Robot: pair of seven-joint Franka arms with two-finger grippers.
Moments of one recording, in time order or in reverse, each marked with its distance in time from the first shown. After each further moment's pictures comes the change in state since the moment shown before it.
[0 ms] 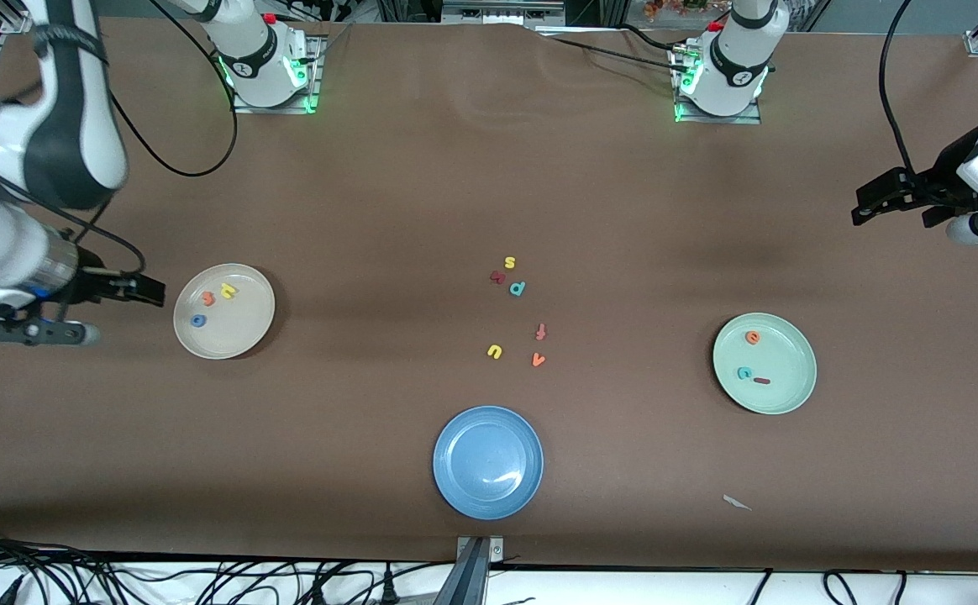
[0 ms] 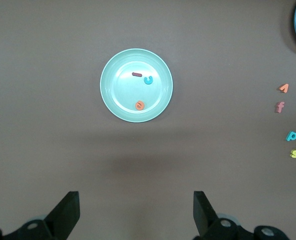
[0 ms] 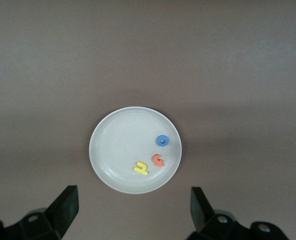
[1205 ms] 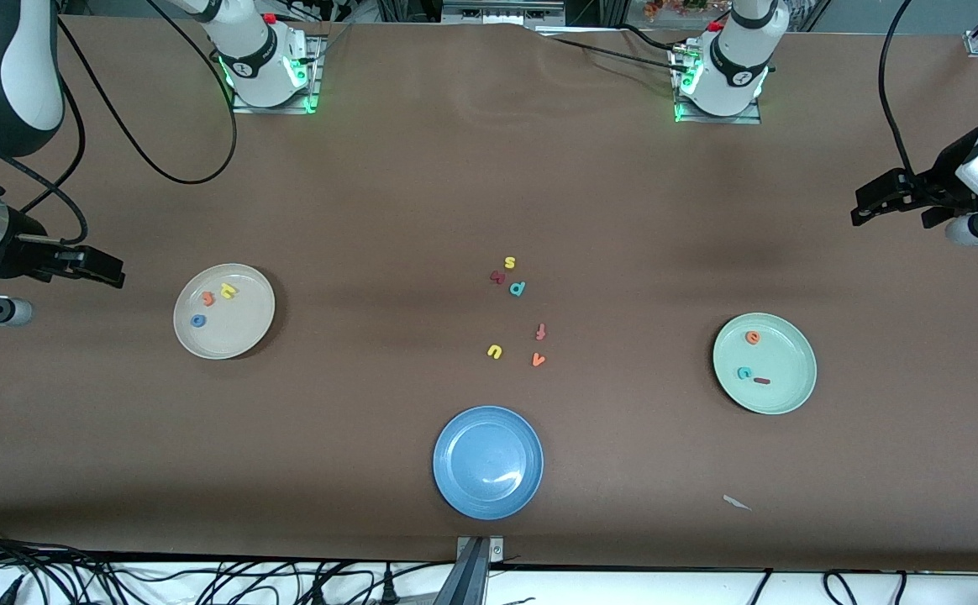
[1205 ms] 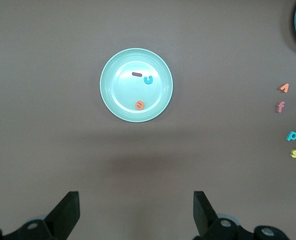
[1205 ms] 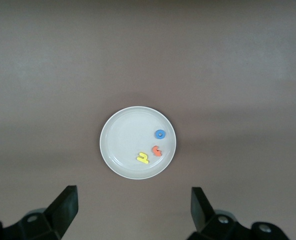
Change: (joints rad) left arm 0.000 0.002 0.000 0.000 0.000 0.000 0.000; right arm 0.012 -0.002 -0.022 0.152 0.000 -0.145 0.022
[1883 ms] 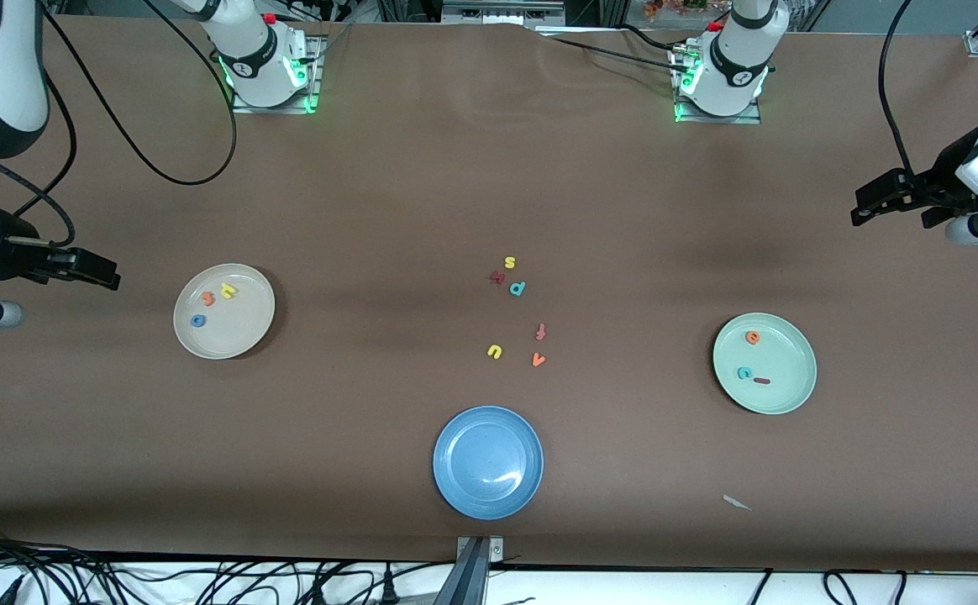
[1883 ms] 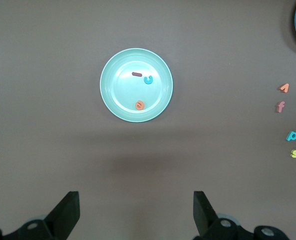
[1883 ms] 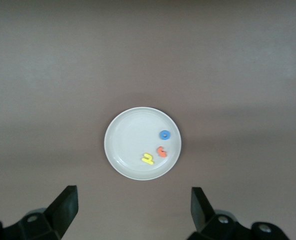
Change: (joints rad) left arm 0.000 0.000 0.000 0.000 0.000 0.000 0.000; right arm -0.209 0.000 0.215 0.010 0.000 0.000 0.018
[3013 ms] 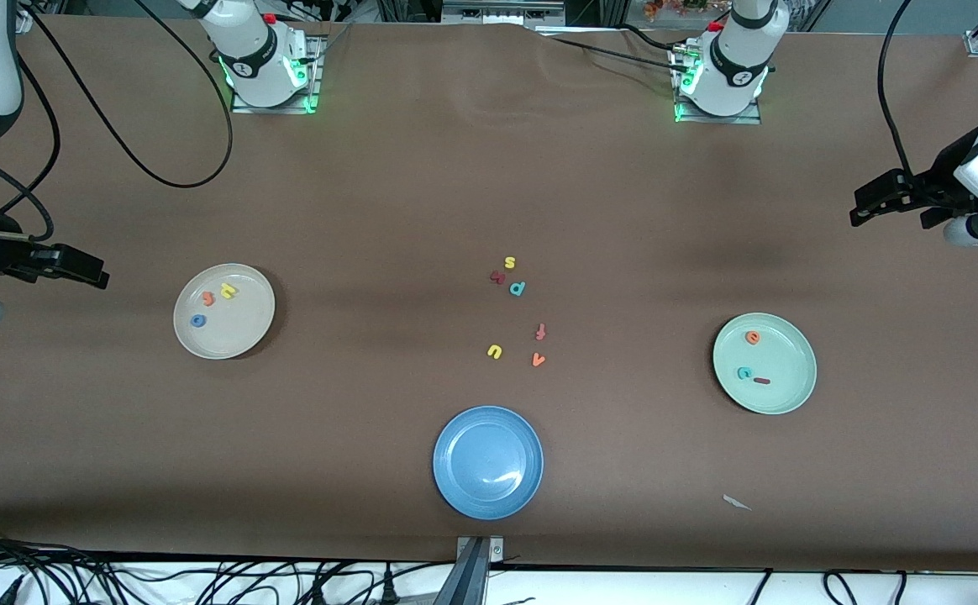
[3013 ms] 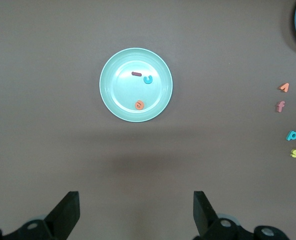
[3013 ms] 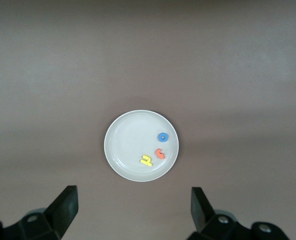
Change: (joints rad) left arm -0.001 0.002 -0.001 0.000 0.000 0.000 0.000; right arm -0.186 -0.013 0.214 0.016 -0.066 -0.005 0.027
